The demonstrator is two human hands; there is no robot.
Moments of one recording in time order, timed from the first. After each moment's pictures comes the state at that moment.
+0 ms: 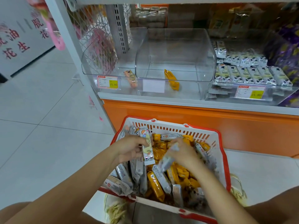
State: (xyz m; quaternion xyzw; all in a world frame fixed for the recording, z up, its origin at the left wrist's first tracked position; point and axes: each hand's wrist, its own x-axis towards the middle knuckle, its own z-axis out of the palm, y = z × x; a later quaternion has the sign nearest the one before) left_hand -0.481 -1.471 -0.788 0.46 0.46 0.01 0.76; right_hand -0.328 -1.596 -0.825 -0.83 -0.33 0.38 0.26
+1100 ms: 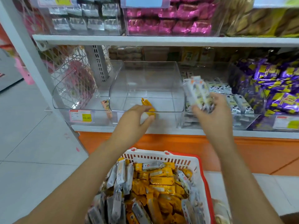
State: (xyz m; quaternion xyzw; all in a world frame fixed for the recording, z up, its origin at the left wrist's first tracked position) left_hand -0.364 -1.447 -0.685 0.89 0.29 0.25 0.26; right_hand -0.197 -1.592 -0.676 -0.79 -0.31 -0.02 0.53
